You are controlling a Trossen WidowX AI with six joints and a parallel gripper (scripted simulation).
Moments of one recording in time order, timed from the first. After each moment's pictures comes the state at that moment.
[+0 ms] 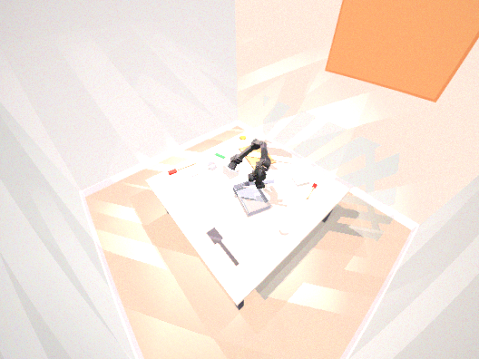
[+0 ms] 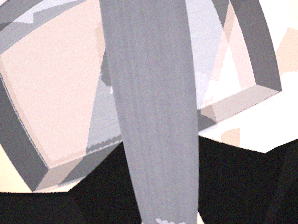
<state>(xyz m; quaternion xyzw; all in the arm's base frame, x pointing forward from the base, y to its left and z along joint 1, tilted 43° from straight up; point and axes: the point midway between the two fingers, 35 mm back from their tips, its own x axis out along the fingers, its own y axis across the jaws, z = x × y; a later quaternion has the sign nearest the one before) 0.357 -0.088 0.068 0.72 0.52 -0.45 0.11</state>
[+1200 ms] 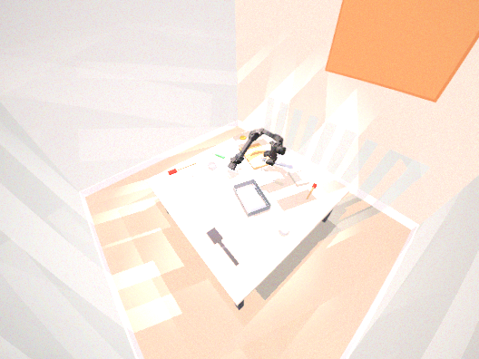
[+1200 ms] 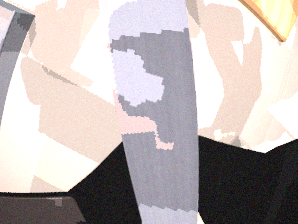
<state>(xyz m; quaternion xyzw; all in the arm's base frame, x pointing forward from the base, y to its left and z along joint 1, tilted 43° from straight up) 0.290 0.066 0.256 0.73 0.35 -0.57 -0.14</state>
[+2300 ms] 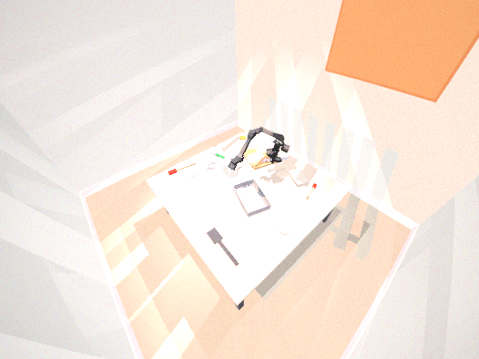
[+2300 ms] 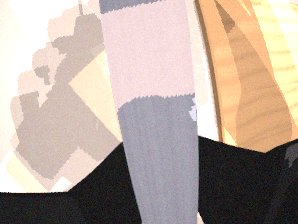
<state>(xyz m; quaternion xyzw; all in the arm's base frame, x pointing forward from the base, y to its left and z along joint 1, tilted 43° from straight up) 0.229 0.151 0.268 0.66 0.57 -0.43 0.24</state>
